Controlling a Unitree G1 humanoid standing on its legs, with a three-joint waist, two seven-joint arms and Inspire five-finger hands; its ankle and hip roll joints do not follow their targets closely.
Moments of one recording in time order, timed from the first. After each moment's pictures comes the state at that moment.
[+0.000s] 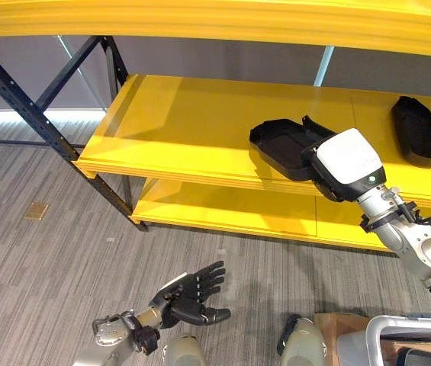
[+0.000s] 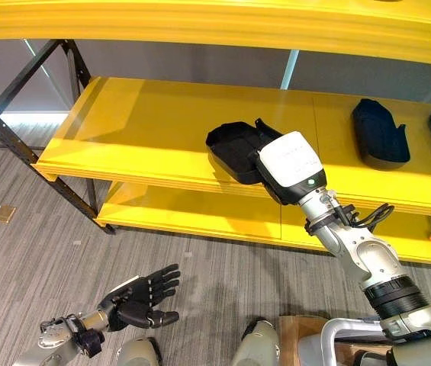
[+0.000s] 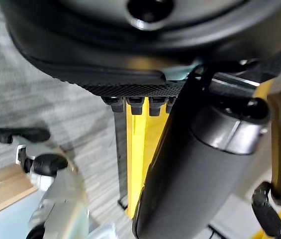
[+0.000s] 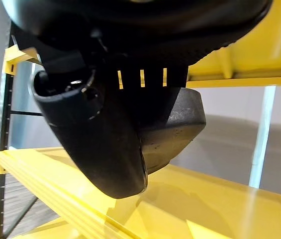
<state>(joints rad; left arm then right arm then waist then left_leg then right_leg) 0.17 0.60 -0.33 0.15 -0.65 0.02 -0.56 -0.43 -0.89 0.30 0.13 -0.86 -0.21 -0.33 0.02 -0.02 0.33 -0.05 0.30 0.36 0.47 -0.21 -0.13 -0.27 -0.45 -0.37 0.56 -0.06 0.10</state>
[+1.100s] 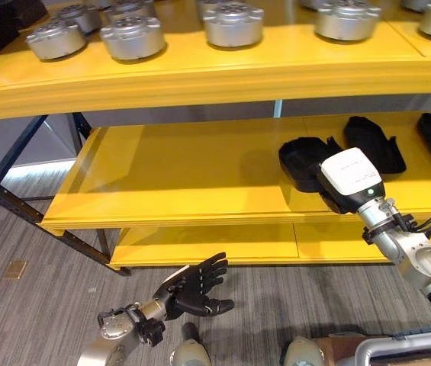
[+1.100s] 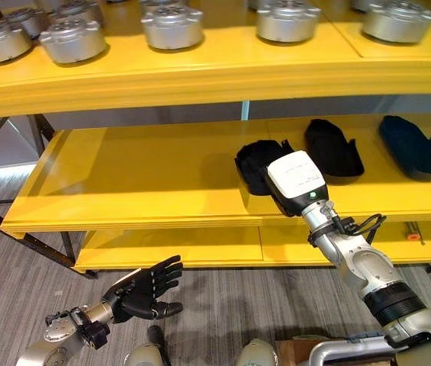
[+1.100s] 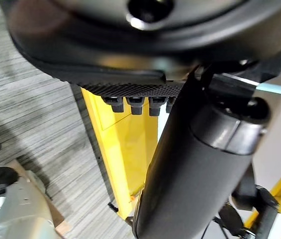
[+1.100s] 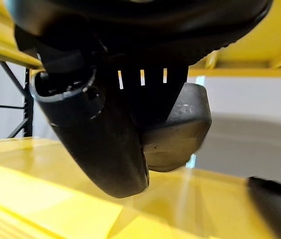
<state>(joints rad) 0.12 0.57 -0.31 0.16 -0.66 0.01 -0.51 -0.41 -0.89 0.41 0.20 -0.82 -0.12 -0.34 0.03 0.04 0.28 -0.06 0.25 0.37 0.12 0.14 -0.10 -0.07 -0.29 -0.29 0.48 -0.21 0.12</state>
